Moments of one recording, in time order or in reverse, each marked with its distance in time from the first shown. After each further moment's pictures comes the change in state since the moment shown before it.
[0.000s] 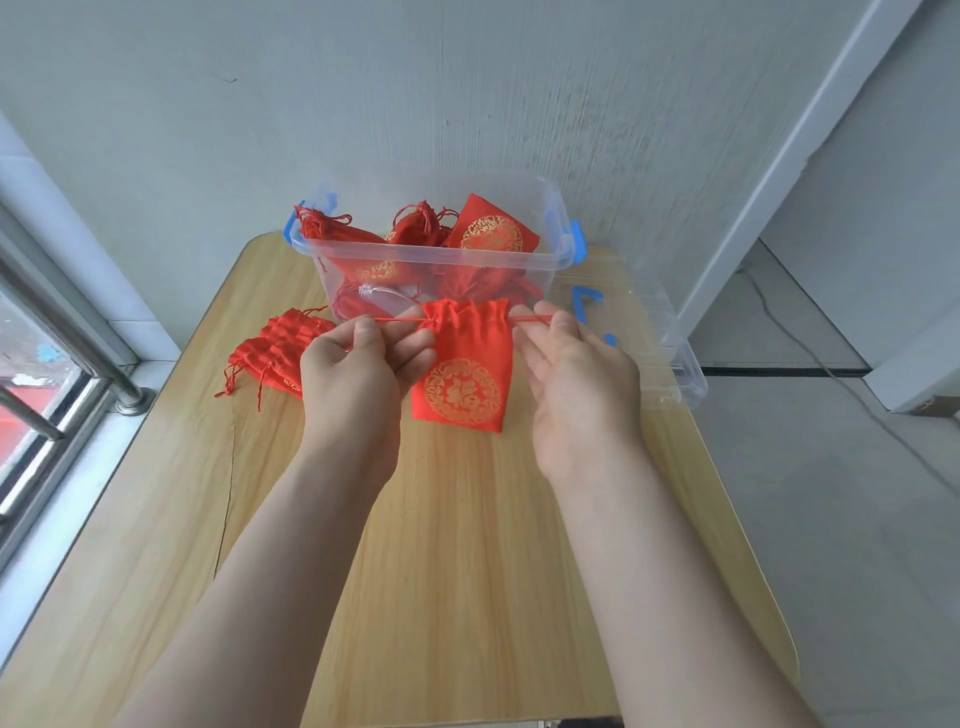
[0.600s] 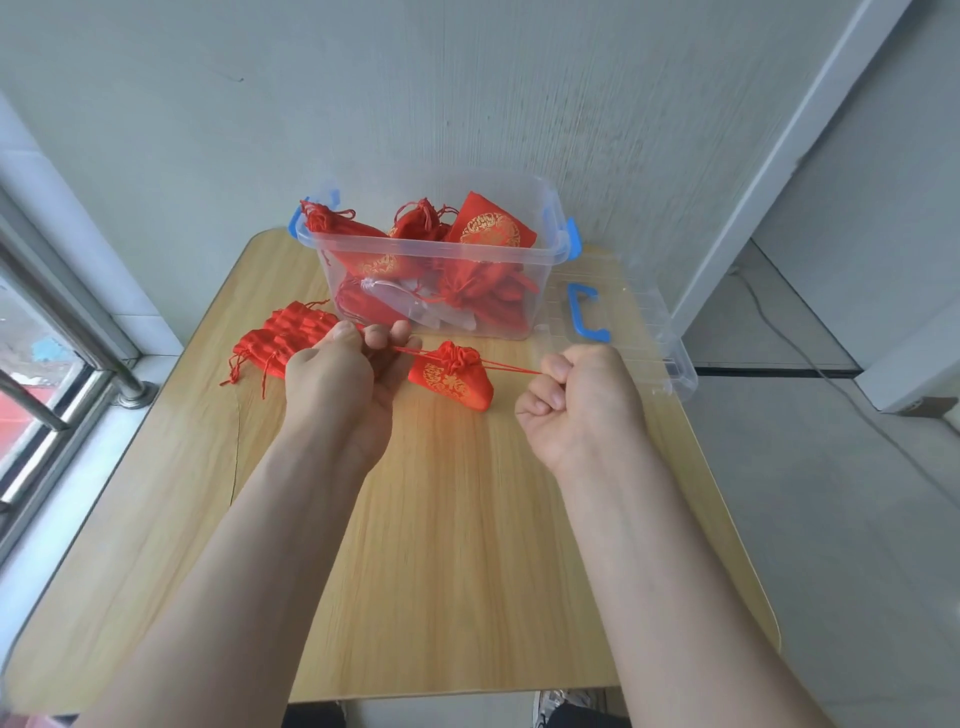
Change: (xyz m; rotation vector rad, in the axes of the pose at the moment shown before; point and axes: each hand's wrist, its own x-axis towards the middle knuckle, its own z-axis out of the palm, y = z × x) left_hand -0.005 0.011 -0.009 -0.190 0.076 -0.134; right_hand -0.022 -0.014 -0.005 0.170 0.158 0.291
